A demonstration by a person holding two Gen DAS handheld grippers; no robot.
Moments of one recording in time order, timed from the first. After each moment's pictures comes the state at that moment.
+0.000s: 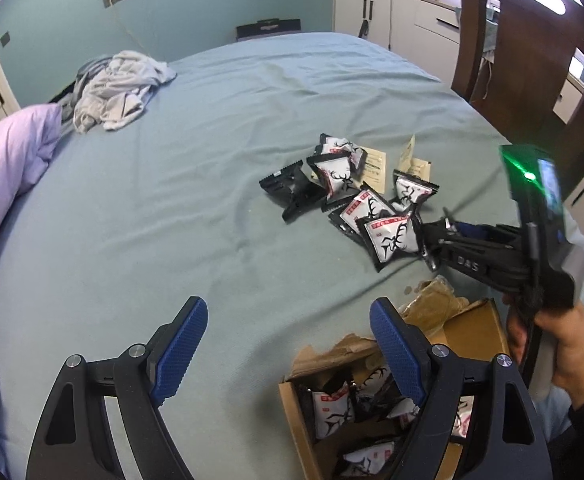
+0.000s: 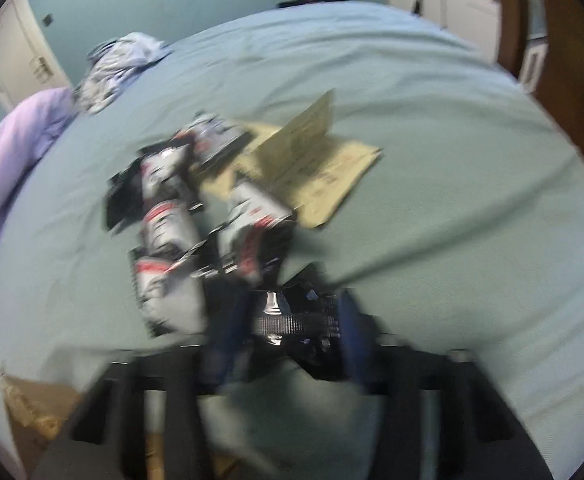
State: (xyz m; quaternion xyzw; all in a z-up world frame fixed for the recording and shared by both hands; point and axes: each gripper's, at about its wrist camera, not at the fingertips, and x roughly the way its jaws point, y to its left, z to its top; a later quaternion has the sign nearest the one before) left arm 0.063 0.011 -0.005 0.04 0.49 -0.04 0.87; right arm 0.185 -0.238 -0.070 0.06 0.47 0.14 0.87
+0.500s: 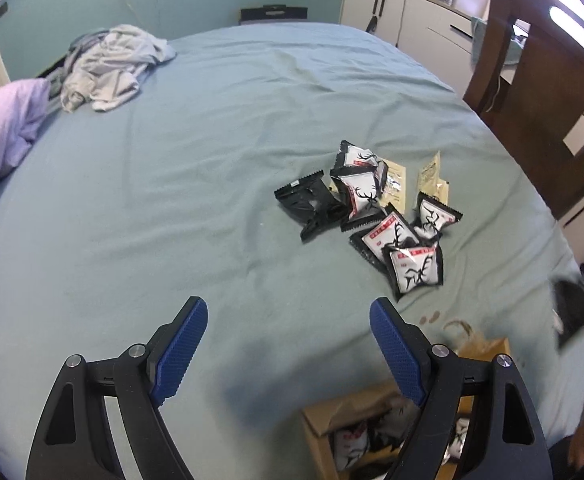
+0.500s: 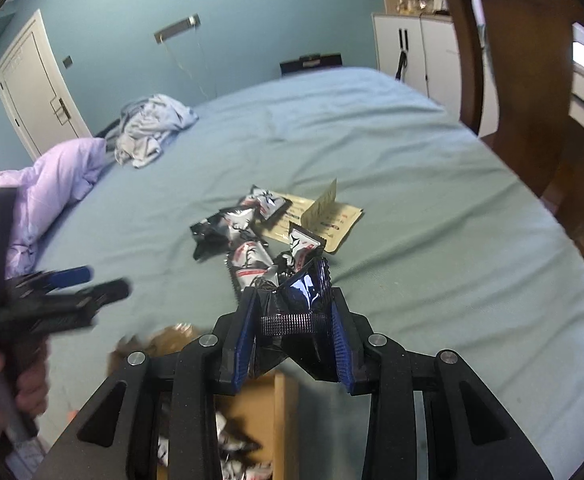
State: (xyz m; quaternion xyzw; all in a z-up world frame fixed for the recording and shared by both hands) left arm 0.114 0.041 -0.016 0.00 0.52 -0.06 0.85; right arm 0.063 -0.258 0.035 0.09 0.38 0.12 0.91
